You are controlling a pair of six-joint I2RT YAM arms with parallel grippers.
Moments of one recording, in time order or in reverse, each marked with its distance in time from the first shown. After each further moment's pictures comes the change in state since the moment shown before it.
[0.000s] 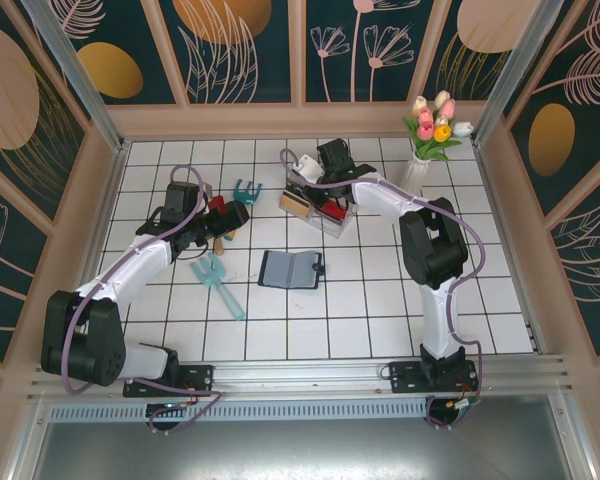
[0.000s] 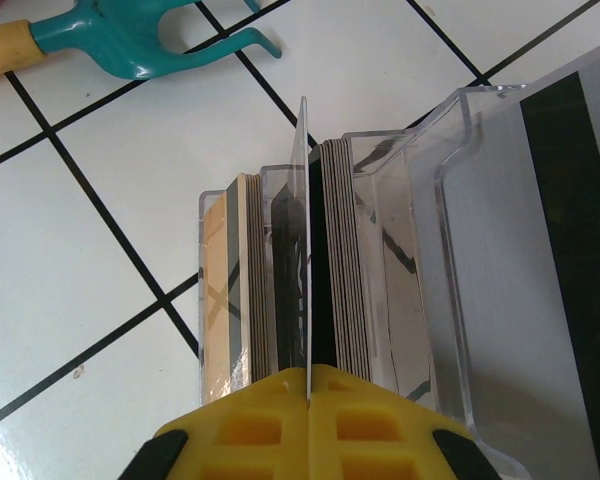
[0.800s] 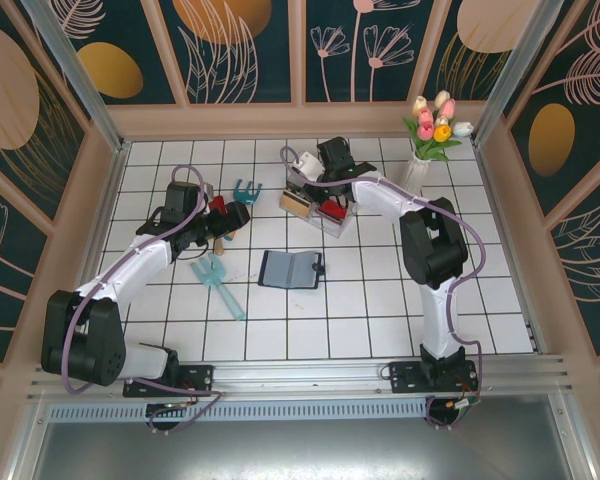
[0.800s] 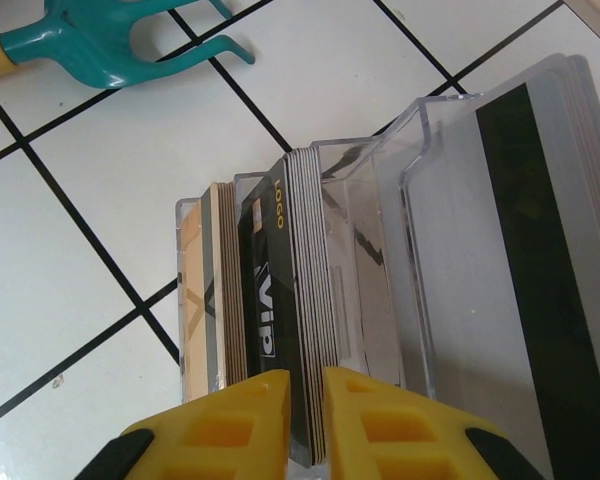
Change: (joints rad) left arm 0.000 0.000 0.000 0.000 0.016 0.019; right arm 0.000 0.001 0.017 -0.005 0.033 0.017
